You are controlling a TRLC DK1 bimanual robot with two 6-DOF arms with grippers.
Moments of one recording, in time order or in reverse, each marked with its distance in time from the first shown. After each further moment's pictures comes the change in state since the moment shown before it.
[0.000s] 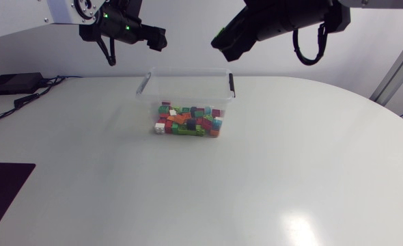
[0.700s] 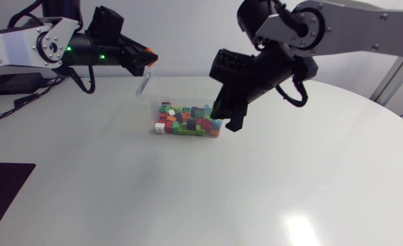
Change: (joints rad) left arm 0.066 -0.271 -0.521 0.375 0.368 0.262; right arm 0.069 0.066 -0.137 -0.259 0.010 -0.270
